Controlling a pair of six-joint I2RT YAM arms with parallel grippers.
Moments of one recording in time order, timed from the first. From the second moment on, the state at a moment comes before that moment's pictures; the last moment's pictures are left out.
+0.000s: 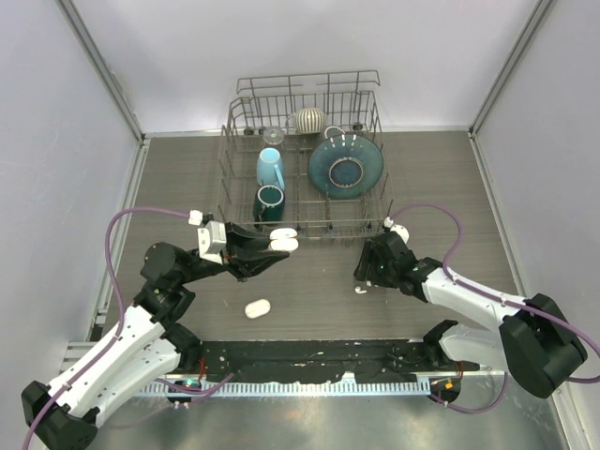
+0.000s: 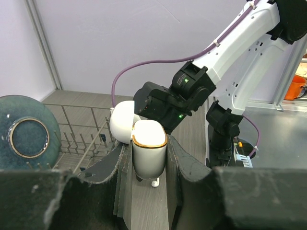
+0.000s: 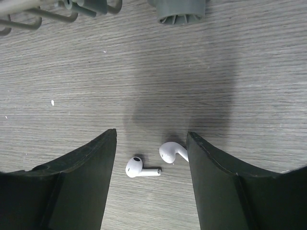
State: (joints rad) left arm -0.62 0.65 0.55 0.45 0.71 -0.21; right arm 0.59 1.14 0.46 -0.24 0.13 0.74
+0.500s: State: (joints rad) left arm -0.62 0.66 0.55 0.45 0.72 -0.21; right arm 0.59 0.99 0.38 -0.29 0.13 0.83
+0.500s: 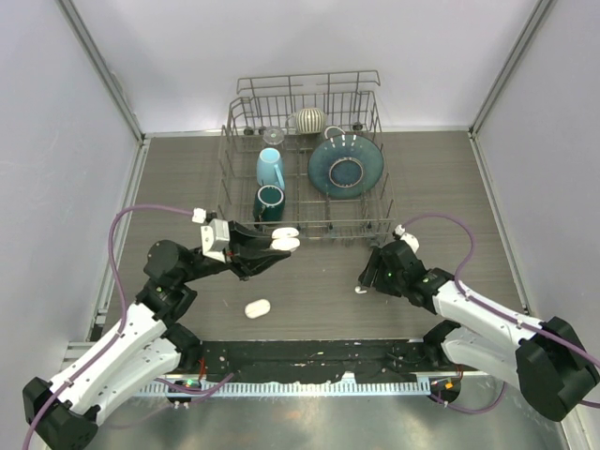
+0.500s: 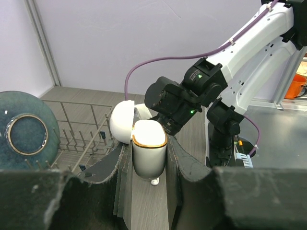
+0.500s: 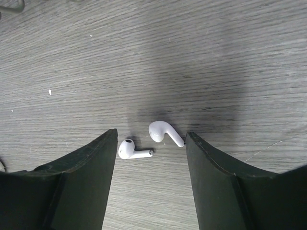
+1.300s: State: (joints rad) left arm -0.62 0.70 0.55 0.47 0.72 -0.21; right arm 0.62 1.06 0.50 -0.42 0.19 0.72
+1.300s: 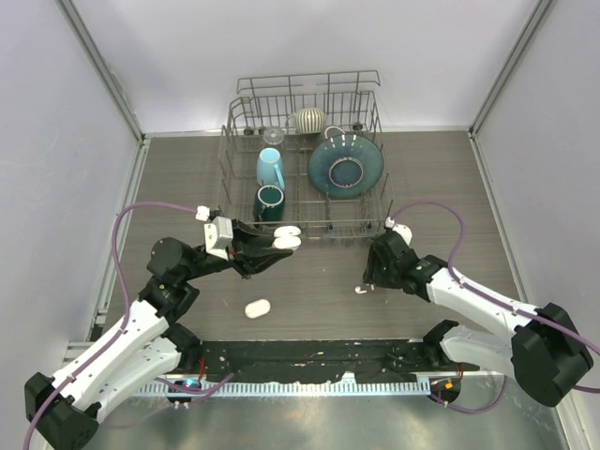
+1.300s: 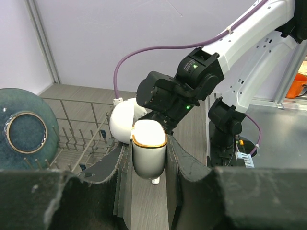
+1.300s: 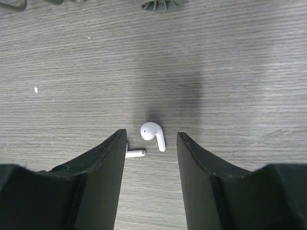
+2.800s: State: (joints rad) left arm -0.62 0.70 0.55 0.47 0.72 -0.21; right arm 0.70 1.28 0.59 -0.43 0.24 0.57
